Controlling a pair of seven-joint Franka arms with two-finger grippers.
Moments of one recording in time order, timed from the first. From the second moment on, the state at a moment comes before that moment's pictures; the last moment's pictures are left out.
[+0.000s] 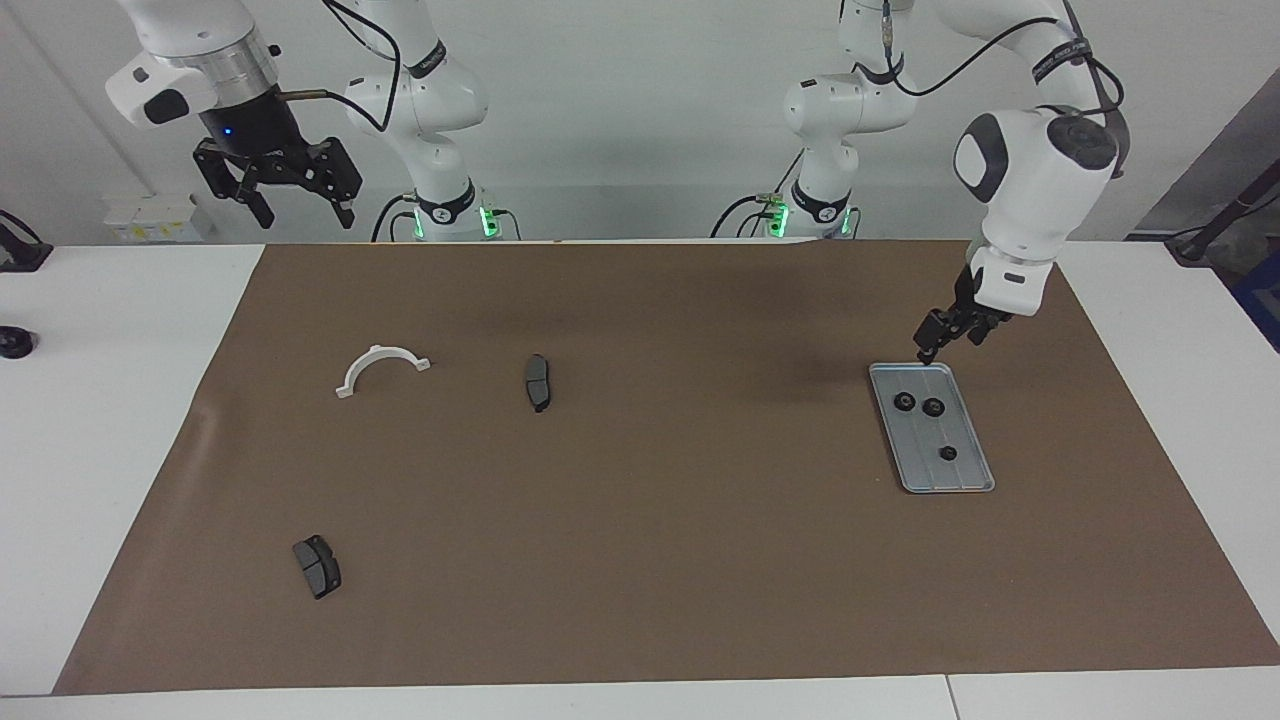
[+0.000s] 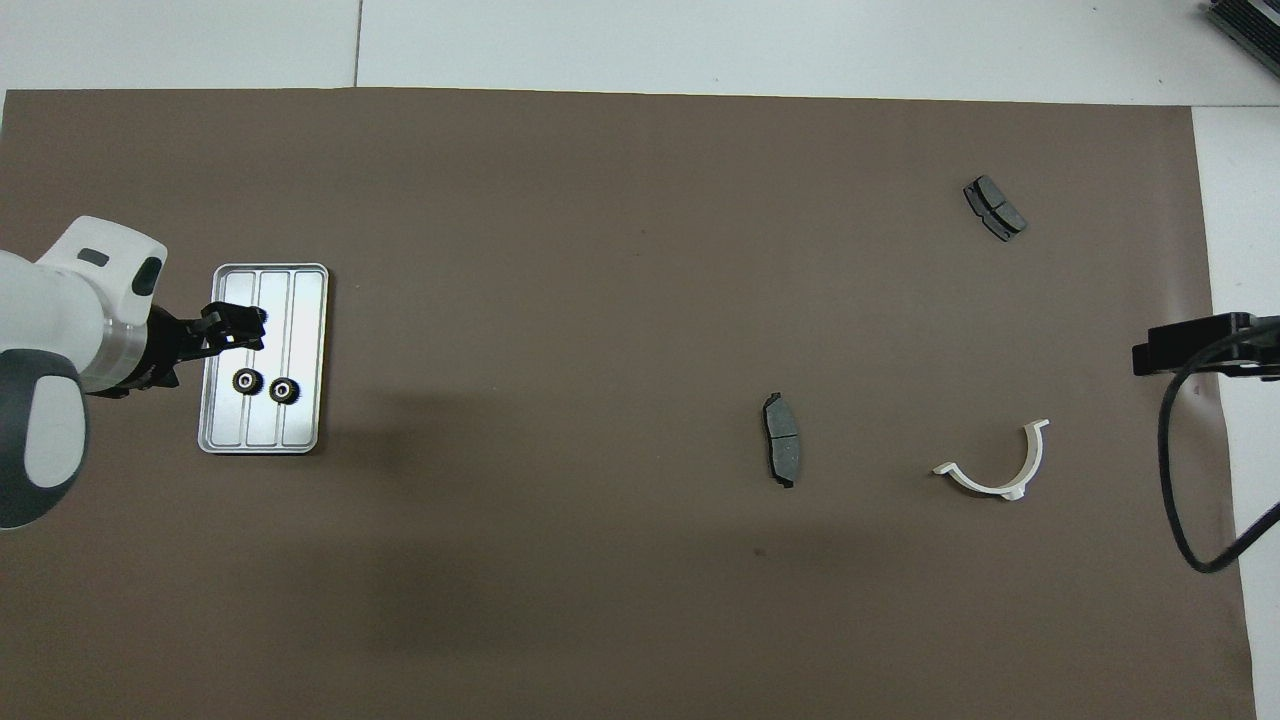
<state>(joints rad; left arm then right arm) 0.03 -0.02 -0.08 -2.11 0.01 2.14 -0.47 0.13 -0.11 -0.12 -1.58 0.01 1.49 0.07</state>
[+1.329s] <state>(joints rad) 0.05 0.12 -0.07 -2.28 0.02 2.44 -0.72 0.13 -0.11 -0.12 -1.58 0.01 1.49 0.07</state>
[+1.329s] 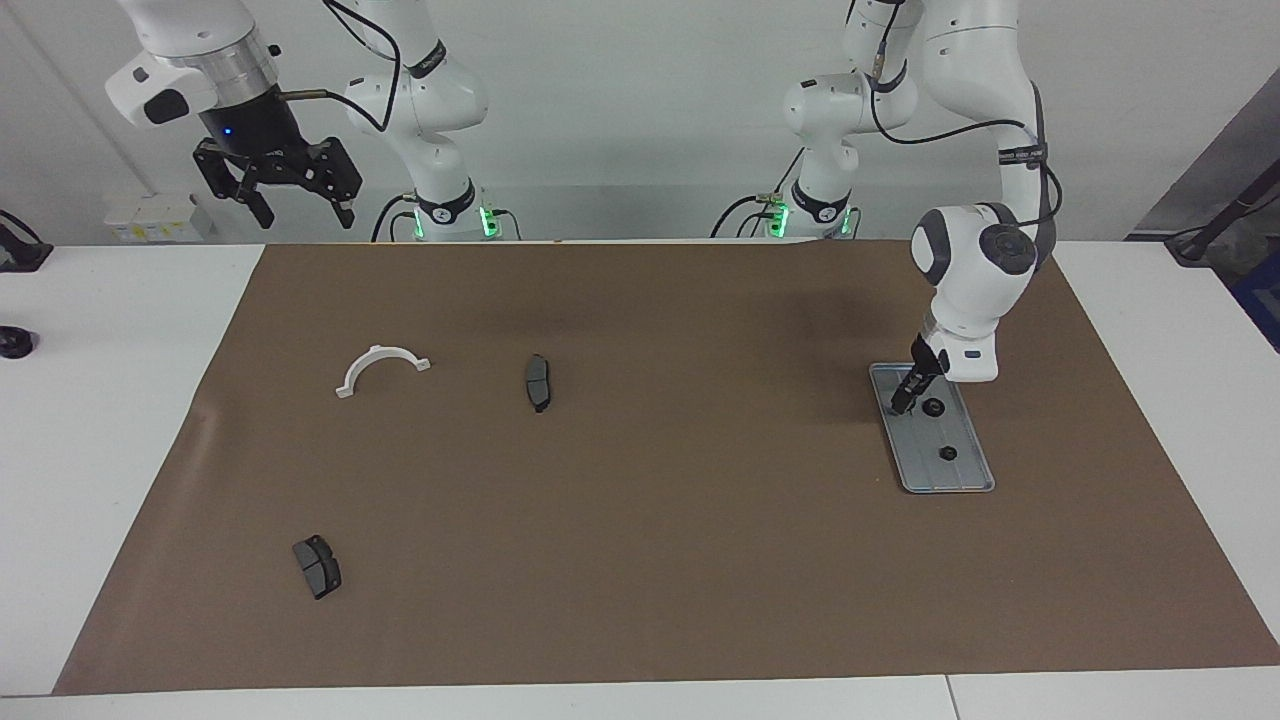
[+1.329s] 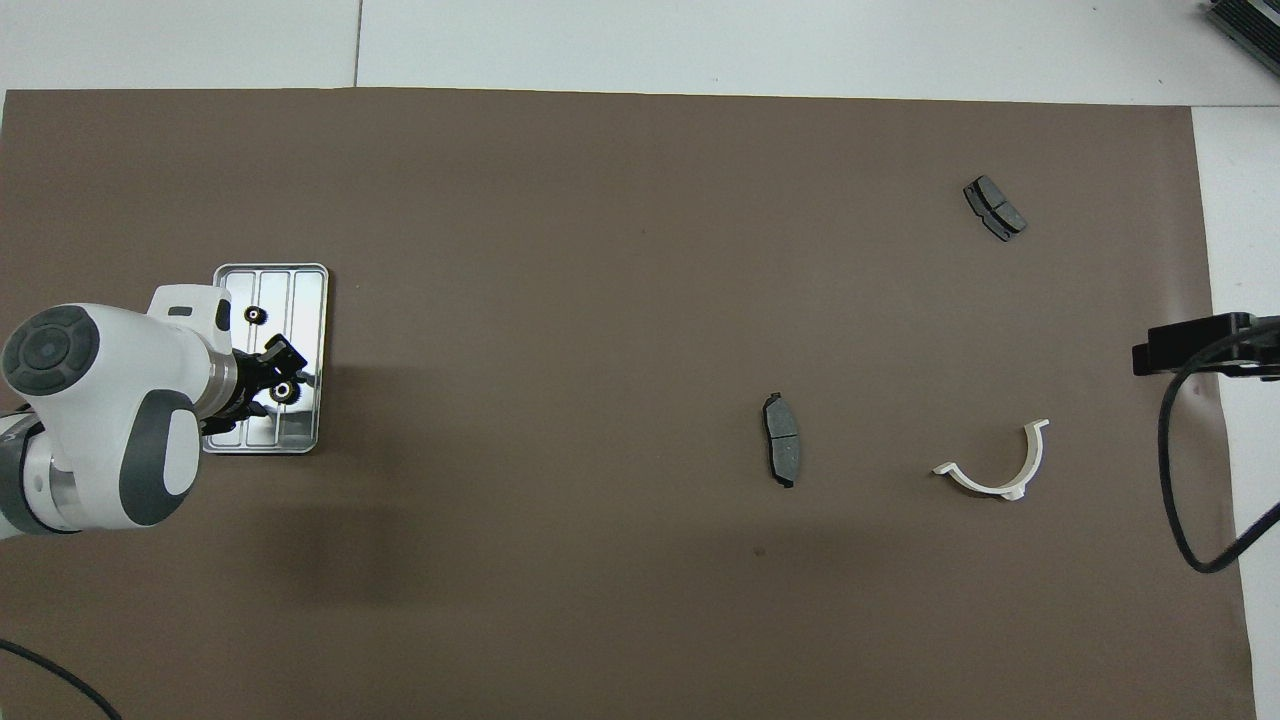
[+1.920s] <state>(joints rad) 0.05 0.12 -0.07 -2.29 0.02 2.48 -0.72 0.13 -0.11 -0.12 -1.58 0.01 1.49 0.07</state>
